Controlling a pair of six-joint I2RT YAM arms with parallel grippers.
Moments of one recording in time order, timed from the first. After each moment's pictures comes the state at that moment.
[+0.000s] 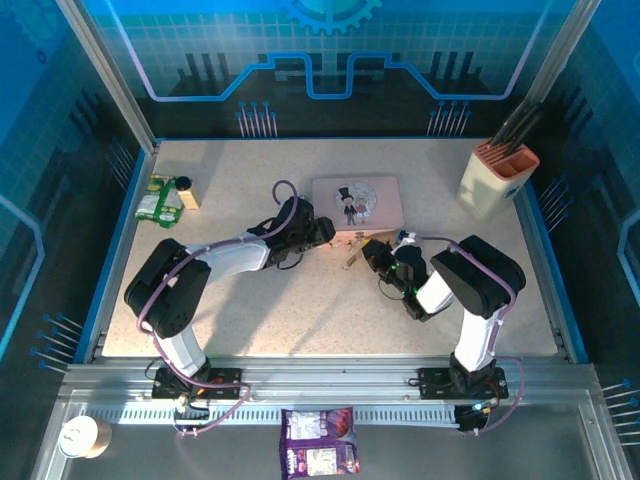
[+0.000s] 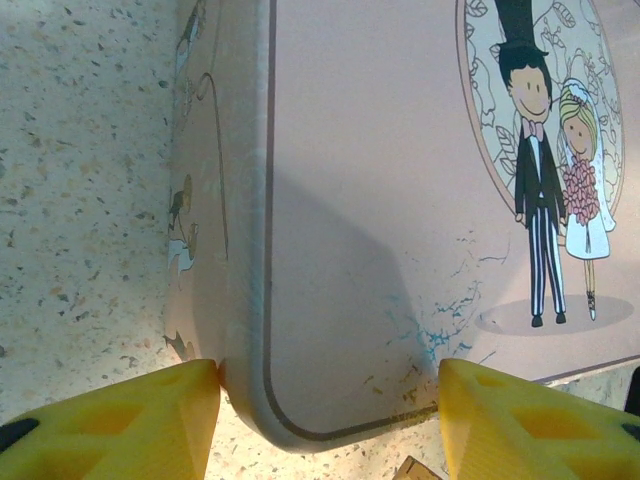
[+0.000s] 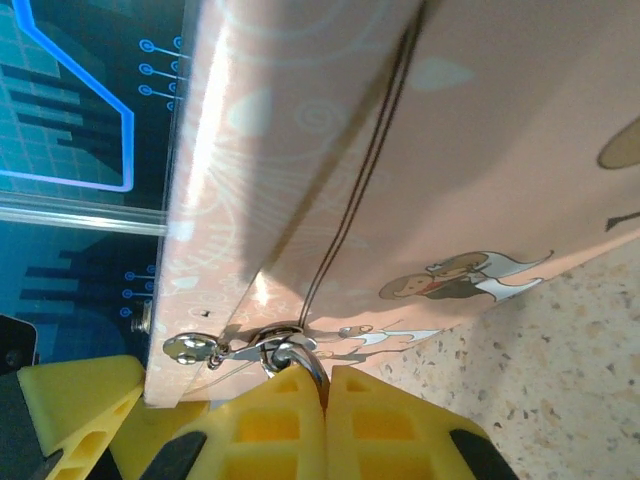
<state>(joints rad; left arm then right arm) -0.58 1.73 0.98 0.00 0.02 -0.89 0.48 1.86 0.36 1.20 -0.05 1.26</state>
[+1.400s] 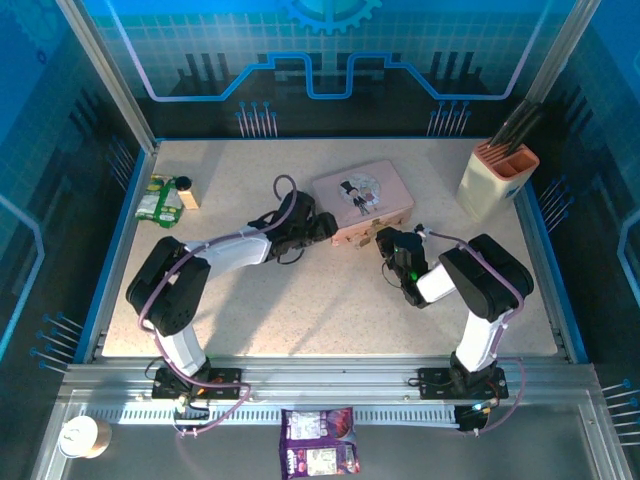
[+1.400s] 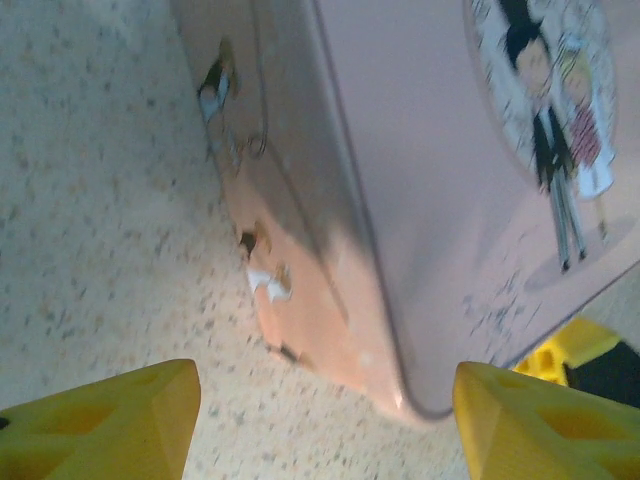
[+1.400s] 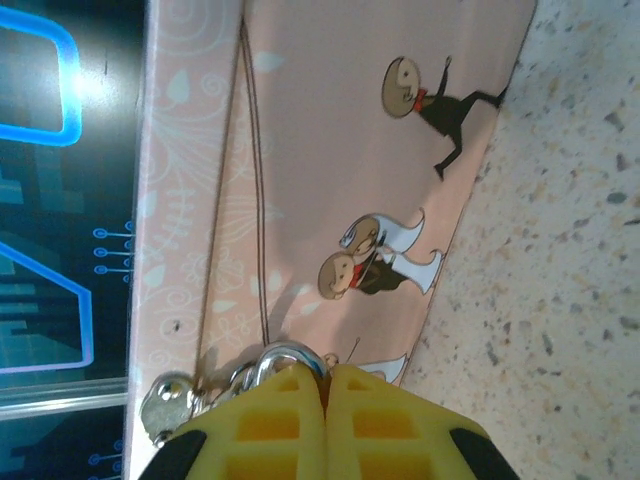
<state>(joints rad) -0.56 1.76 1.09 -0.08 0.04 -0.89 0.43 1.82 0.46 0.98 0.21 1.38</state>
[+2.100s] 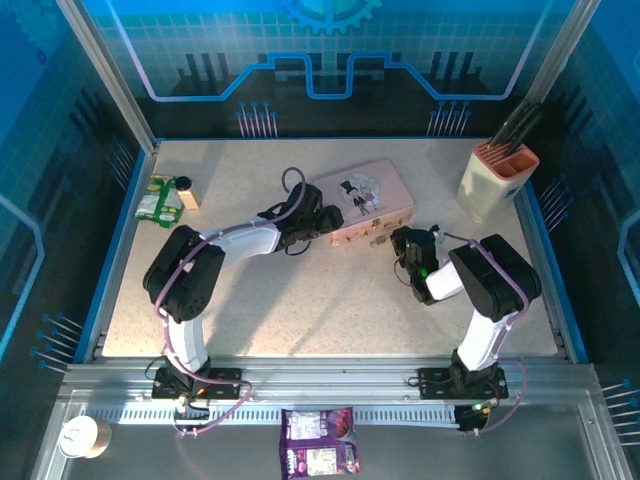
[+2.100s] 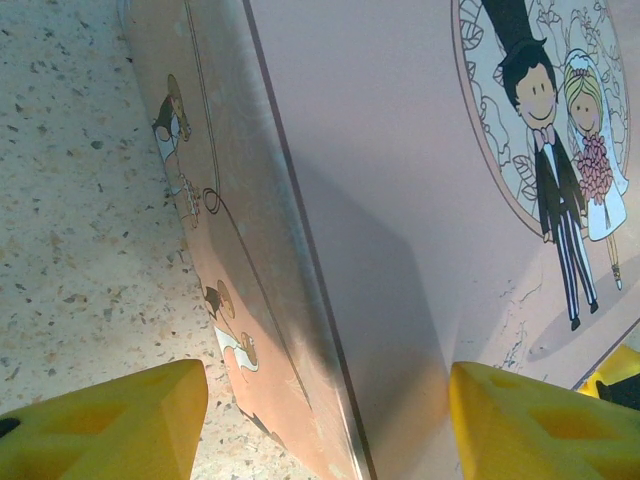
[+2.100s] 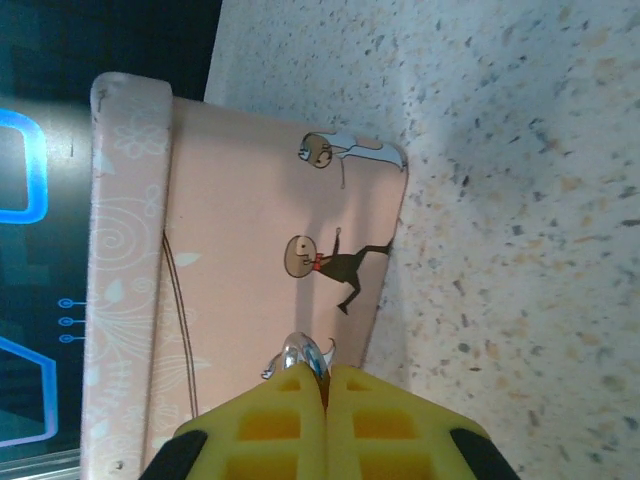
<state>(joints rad) -0.55 1.87 1.18 -0.08 0.05 -0.87 0.34 1.79 0.44 0.92 0.23 1.36</state>
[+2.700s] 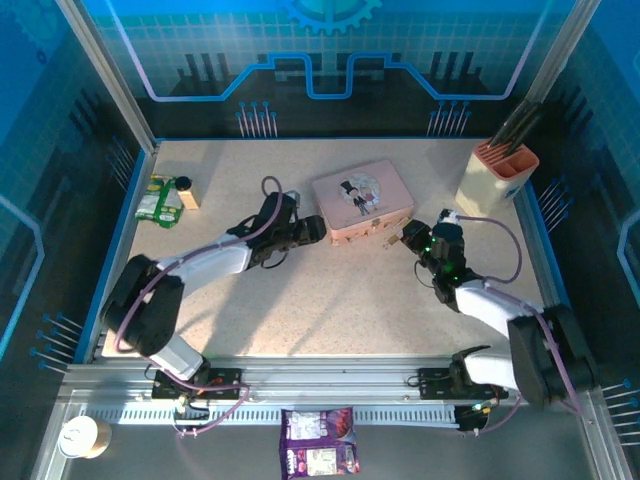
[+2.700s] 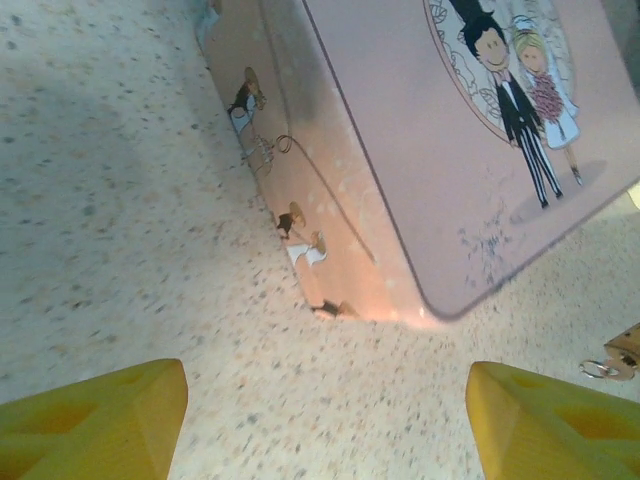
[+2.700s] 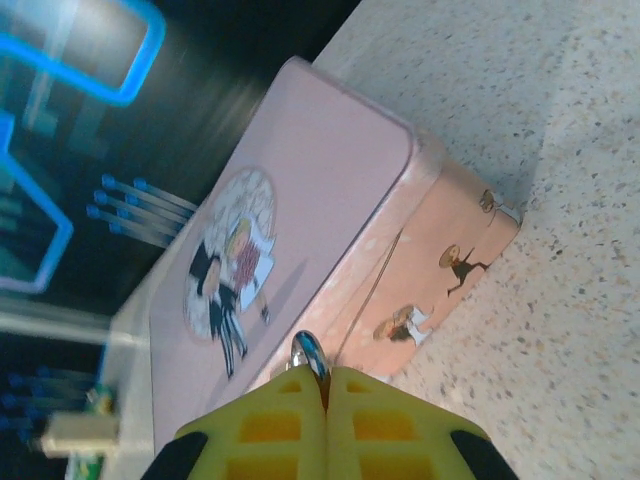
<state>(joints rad) -0.52 1.54 0.91 -0.08 0.06 -0.70 0.25 1.22 0.42 0.41 -0.01 0.91</state>
